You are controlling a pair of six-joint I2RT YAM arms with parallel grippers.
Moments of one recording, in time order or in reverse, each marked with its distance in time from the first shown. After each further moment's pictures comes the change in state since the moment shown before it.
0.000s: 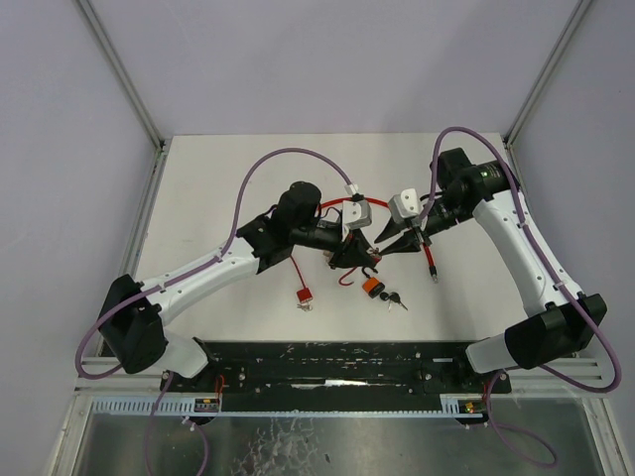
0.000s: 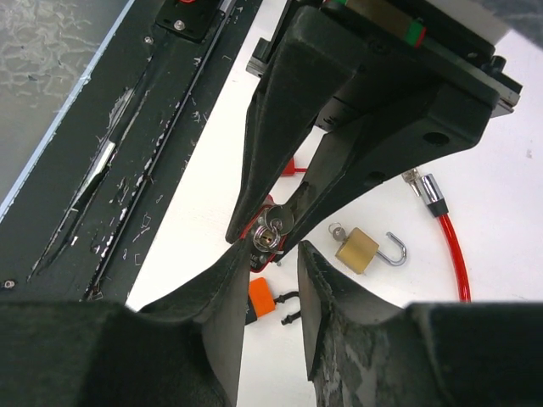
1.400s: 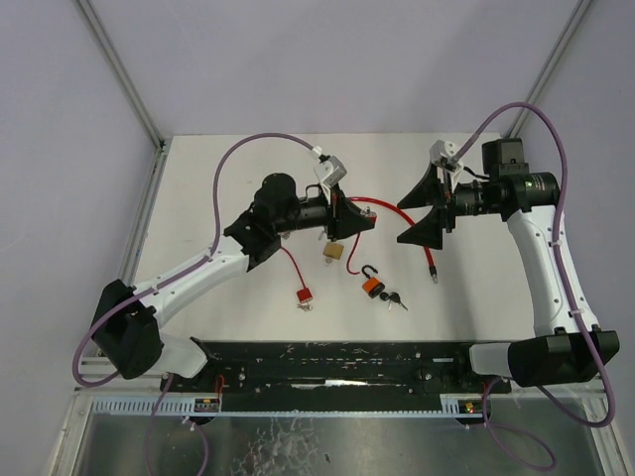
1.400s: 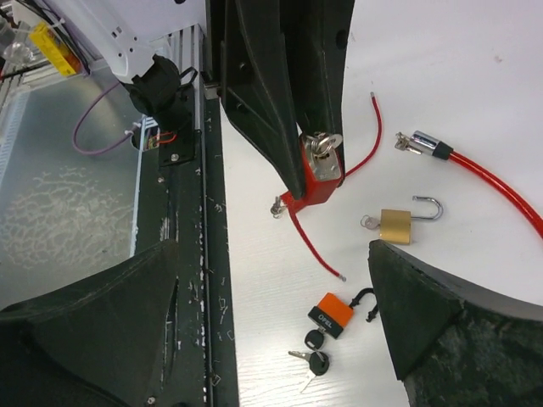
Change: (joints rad) left arm 0.093 -0.043 -0.066 0.370 -0.217 -0.515; right arm -0.250 -0.129 -0.055 0.336 -0.165 0.864
